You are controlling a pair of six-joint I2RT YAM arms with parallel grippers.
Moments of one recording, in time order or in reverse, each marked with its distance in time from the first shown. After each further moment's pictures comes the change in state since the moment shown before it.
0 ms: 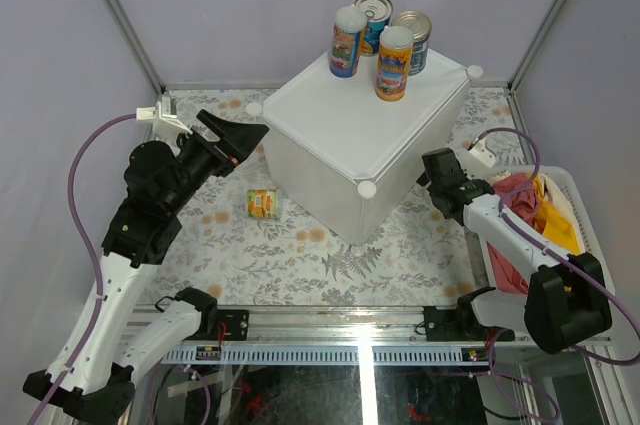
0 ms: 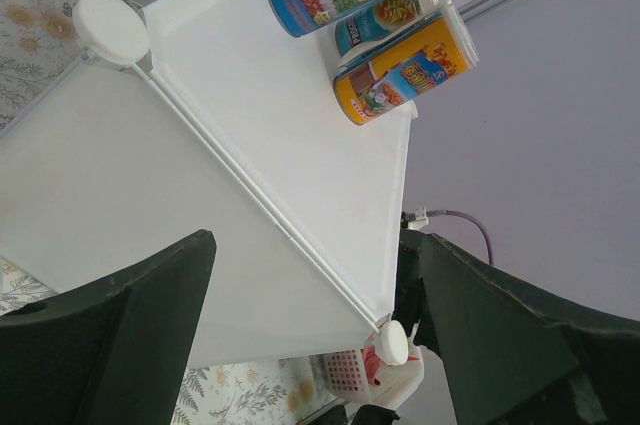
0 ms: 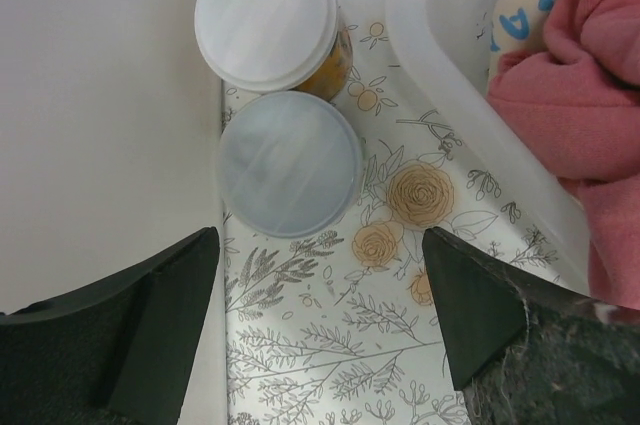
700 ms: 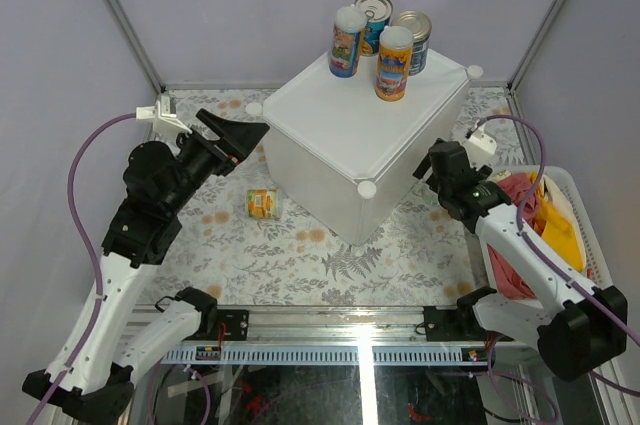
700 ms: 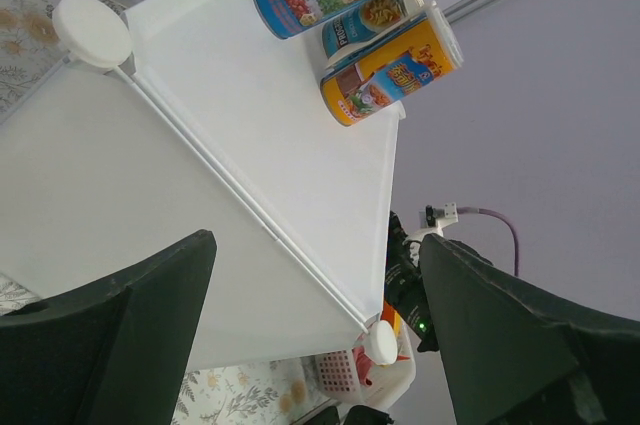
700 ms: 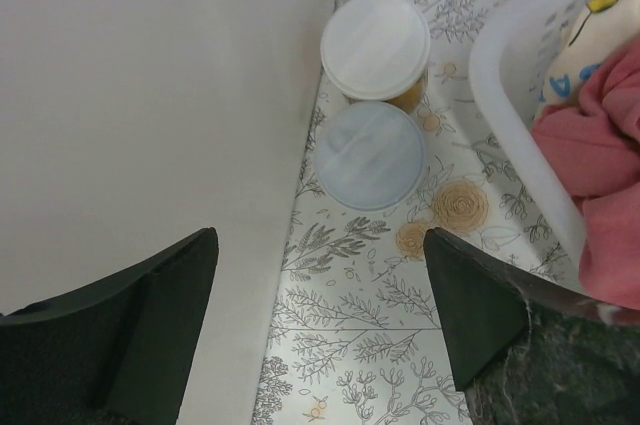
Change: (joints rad) left arm -0.006 -0.002 0.000 0.022 0.005 -0.014; right arm 0.053 -0.151 0.083 -0.020 -0.052 -0.174
